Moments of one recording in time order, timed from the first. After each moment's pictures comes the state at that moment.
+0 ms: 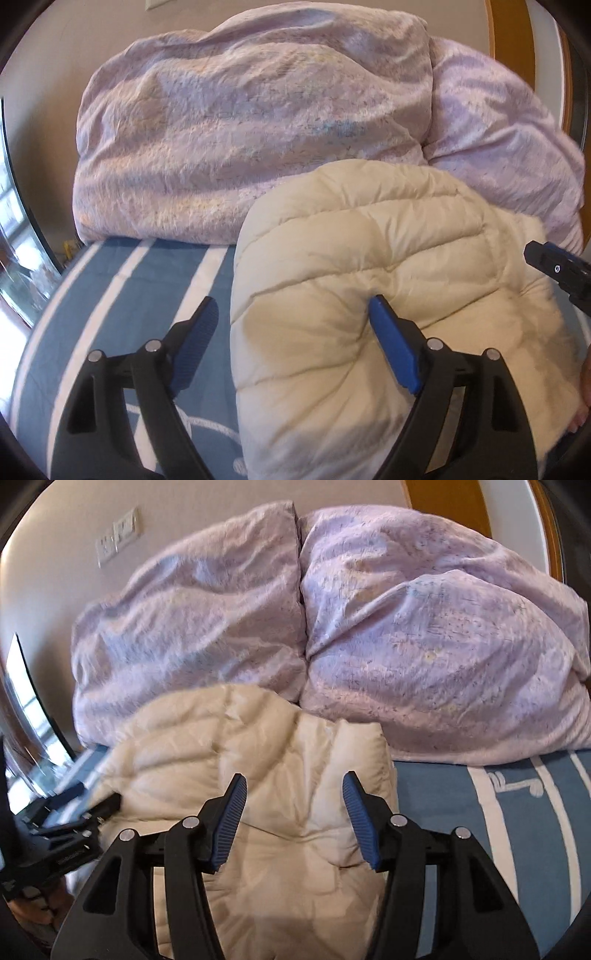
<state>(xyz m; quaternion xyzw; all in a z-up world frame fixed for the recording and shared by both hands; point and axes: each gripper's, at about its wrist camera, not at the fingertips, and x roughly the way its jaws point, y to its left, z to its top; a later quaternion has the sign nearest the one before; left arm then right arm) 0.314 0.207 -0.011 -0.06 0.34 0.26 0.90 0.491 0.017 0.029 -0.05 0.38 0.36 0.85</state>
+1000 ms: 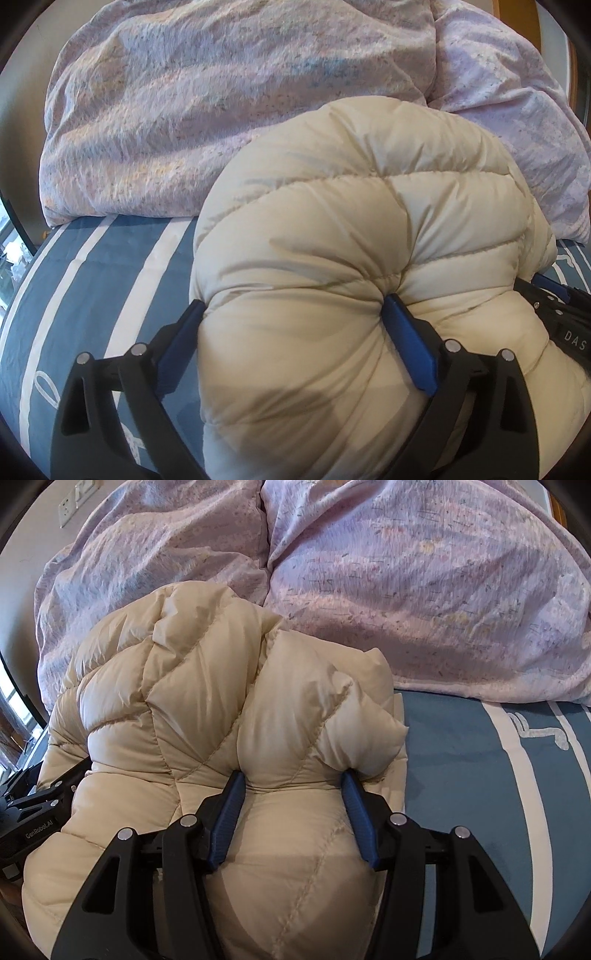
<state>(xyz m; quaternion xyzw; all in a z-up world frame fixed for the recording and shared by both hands) 0.349 0.224 -0.060 -0.09 0.38 0.24 0.89 0.507 0.020 -0.044 -0.06 0.46 0.33 0.82</state>
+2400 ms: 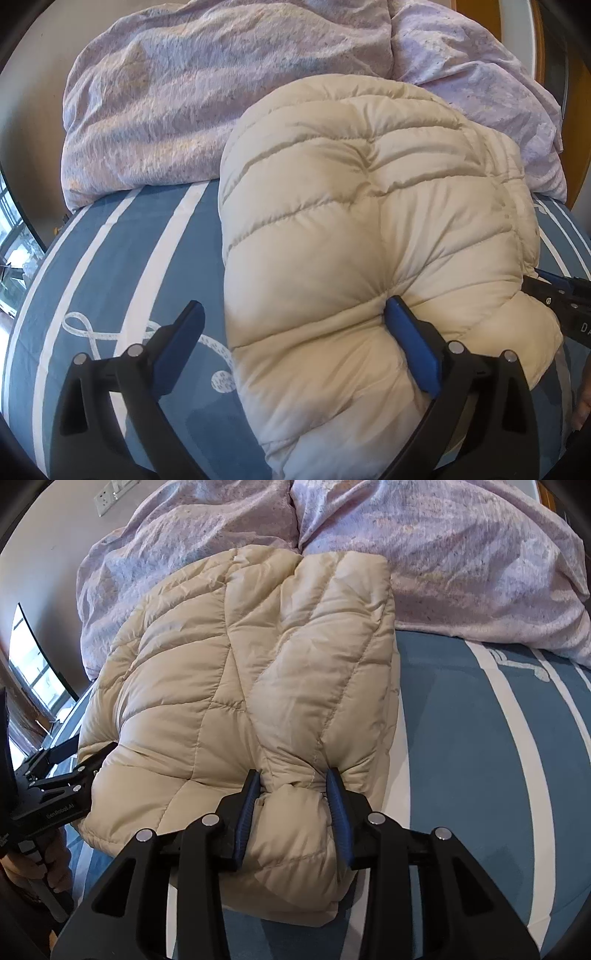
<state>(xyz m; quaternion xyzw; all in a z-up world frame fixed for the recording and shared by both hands) 0.267 0.171 -0.049 -0.06 0.39 0.21 0.89 0.431 -0.037 -0.029 -0.05 0.49 0.37 0.79</state>
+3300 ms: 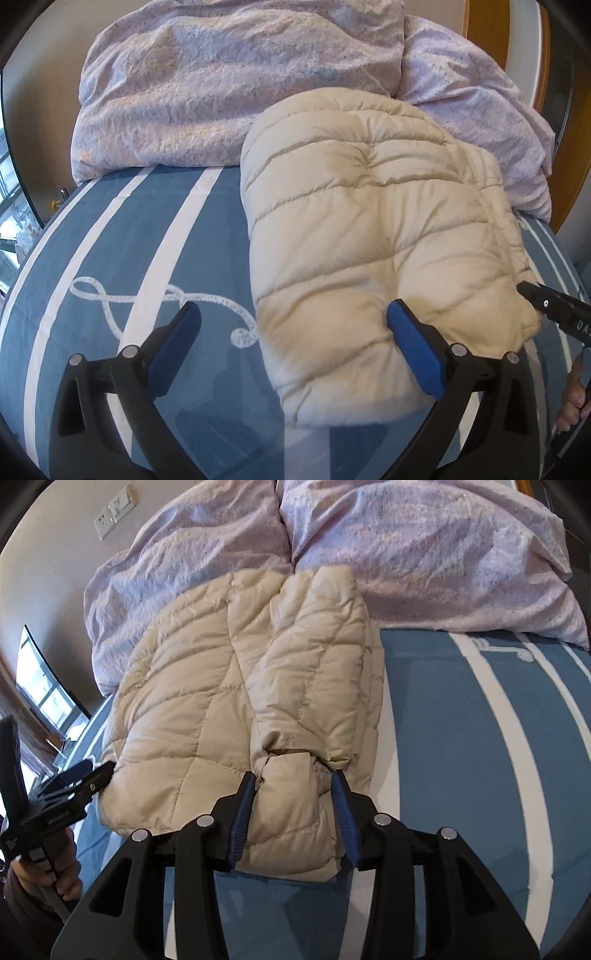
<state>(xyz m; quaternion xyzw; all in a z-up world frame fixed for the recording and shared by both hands) 0.225 0.177 -0.029 -0.12 0.38 0.20 0.90 0.413 -0.067 -0.008 -0.01 0.48 0.37 0.80</state>
